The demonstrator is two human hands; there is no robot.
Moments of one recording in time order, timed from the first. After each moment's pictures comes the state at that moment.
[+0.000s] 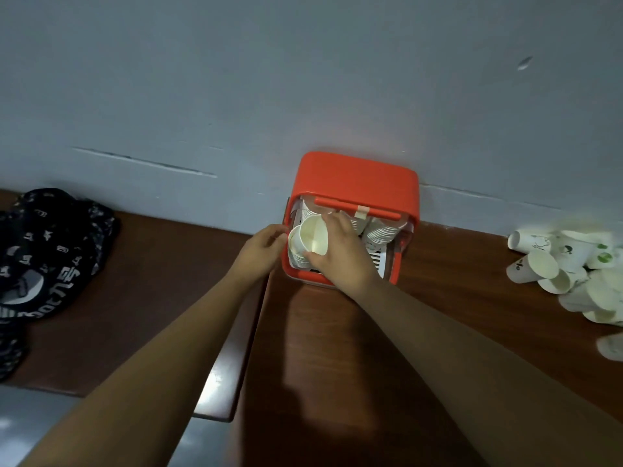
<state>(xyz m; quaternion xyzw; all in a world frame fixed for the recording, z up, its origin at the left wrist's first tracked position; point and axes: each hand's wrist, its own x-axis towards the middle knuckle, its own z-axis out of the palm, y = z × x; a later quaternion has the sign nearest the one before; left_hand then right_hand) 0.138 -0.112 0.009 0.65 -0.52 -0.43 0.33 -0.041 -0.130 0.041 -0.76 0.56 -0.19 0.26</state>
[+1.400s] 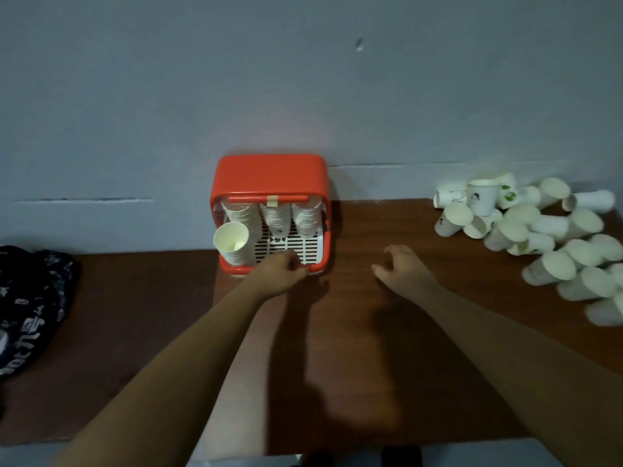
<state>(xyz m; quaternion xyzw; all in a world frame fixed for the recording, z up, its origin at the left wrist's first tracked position) -0.033 -0.085 0.035 0.61 -0.70 -0.36 0.05 -0.312 -0.065 0.031 -0.60 0.74 -0.04 0.29</state>
